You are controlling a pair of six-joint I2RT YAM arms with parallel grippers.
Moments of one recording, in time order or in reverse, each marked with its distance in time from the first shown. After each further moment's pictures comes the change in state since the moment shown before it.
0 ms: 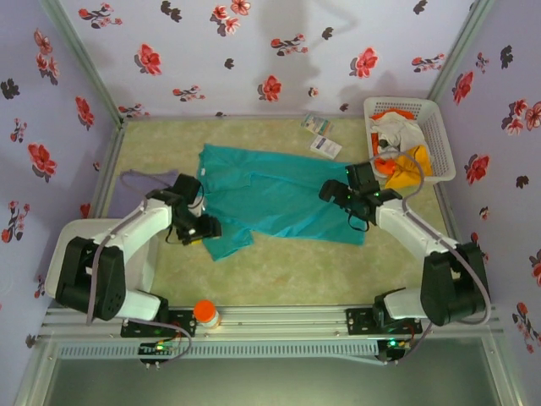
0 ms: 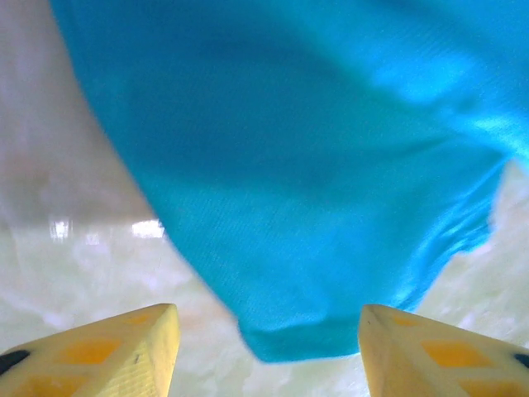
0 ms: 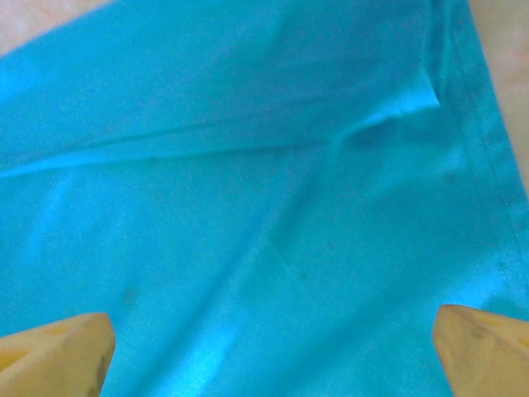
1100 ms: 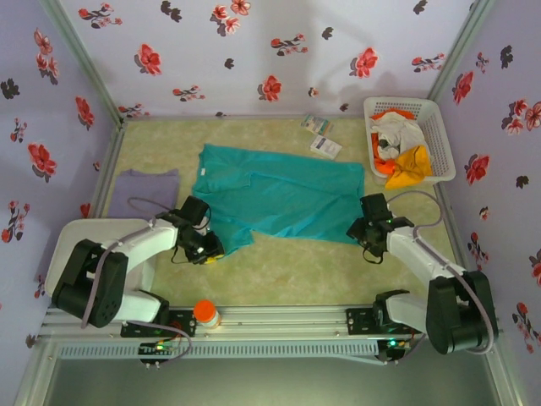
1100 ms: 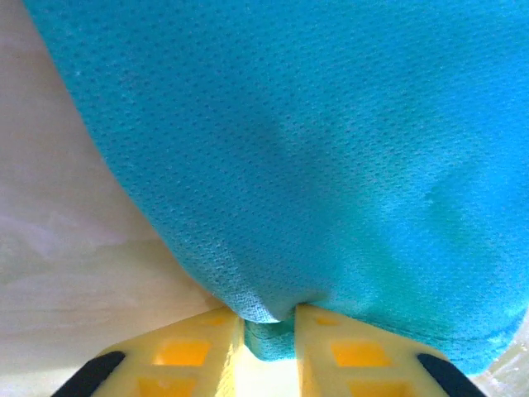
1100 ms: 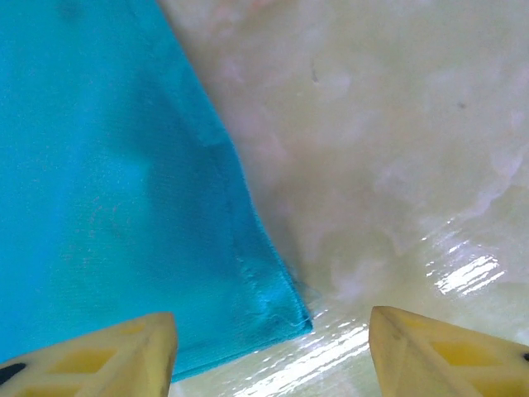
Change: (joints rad) left arm -0.091 -0.024 -0.213 0.235 0.076 -0.272; right arm -0.109 -0.153 -0.282 -0.125 0.084 0.144
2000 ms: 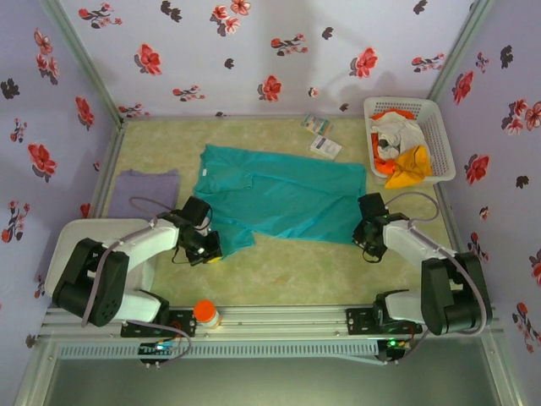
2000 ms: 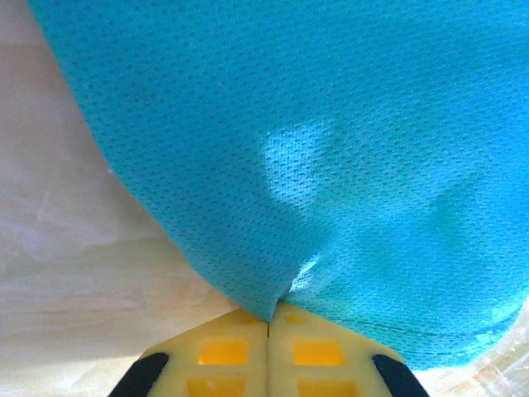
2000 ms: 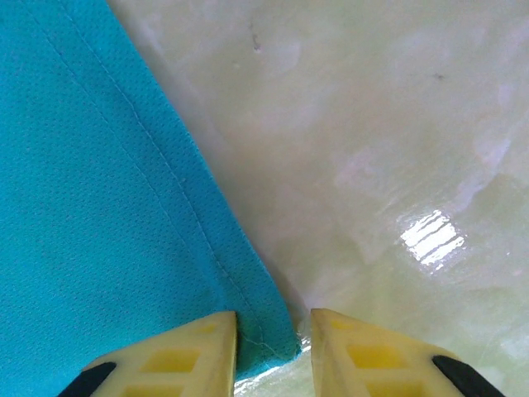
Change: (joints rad) left arm -0.012 0.006 0.001 -0.001 -0.005 0.010; right arm -0.008 0.108 0.023 -0.018 0.007 -0.005
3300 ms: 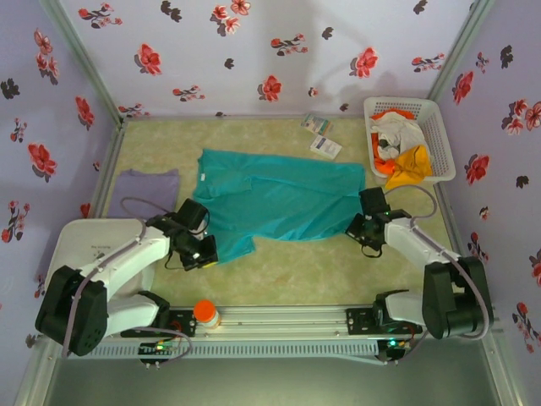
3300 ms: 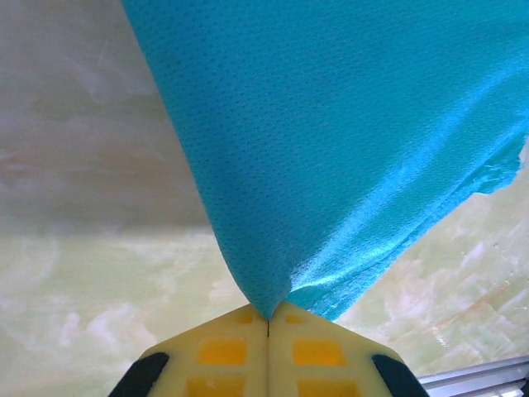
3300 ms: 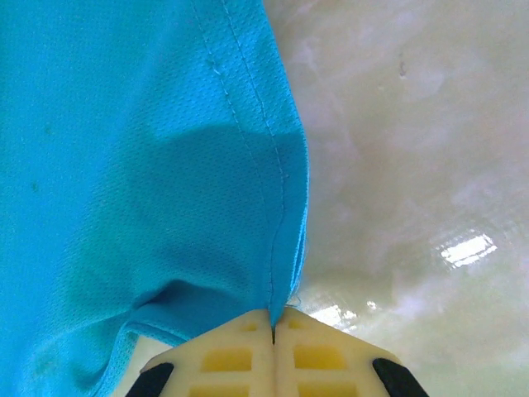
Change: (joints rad) left arm -0.051 -0.188 0.028 -0.208 -0.037 -0.023; right arm -0.006 -0.036 0.044 0.007 -0.101 -0.080
